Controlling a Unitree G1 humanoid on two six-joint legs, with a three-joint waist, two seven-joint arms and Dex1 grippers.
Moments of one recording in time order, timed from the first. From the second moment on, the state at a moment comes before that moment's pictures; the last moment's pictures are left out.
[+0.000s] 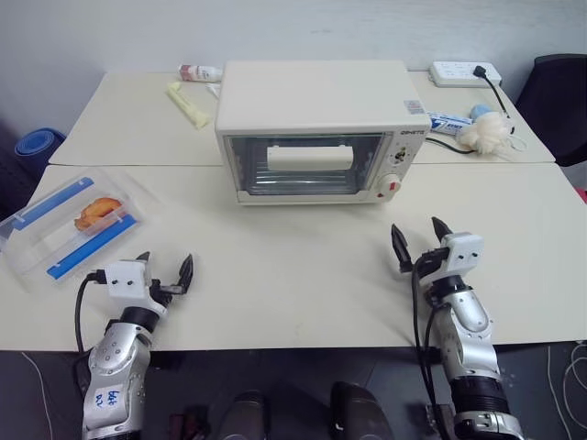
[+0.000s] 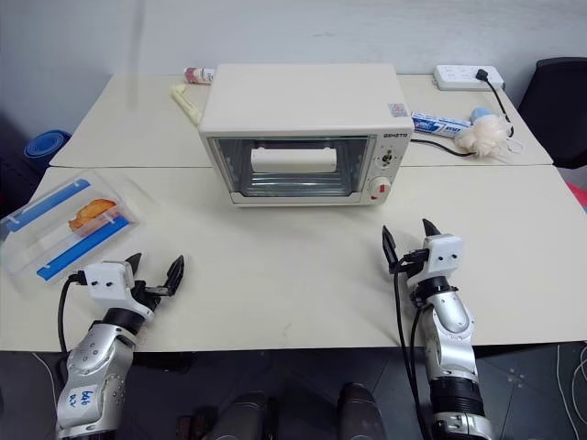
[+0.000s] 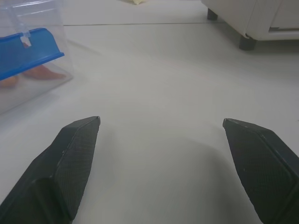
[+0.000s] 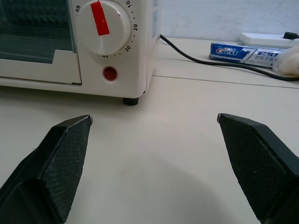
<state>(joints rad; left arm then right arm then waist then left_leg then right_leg) 0.09 0.25 0.30 -0.21 -0.25 0.16 -0.19 -0.21 -0.24 -0.20 0.25 0.25 -0.29 0.39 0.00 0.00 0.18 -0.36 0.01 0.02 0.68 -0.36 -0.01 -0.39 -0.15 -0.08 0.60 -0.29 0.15</state>
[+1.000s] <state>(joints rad) -0.13 0.71 0.37 -0.32 -0.80 0.48 -0.85 -0.61 -0.44 -0.01 0.01 0.55 0.33 0.83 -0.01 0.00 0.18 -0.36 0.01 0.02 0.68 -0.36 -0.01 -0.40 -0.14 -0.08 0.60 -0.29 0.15</state>
